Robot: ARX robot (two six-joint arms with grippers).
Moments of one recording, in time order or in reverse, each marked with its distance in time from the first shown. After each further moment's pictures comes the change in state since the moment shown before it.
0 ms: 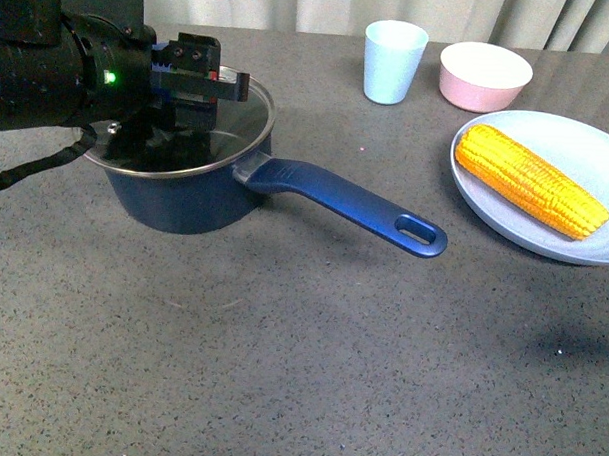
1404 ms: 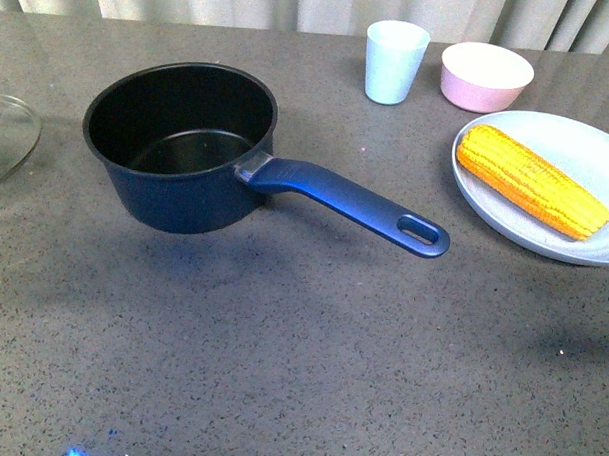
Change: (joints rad) left arm 0.495 0.189 -0.104 0.359 0.036 0.010; right arm 0.000 0.000 0.000 0.000 0.000 0.000
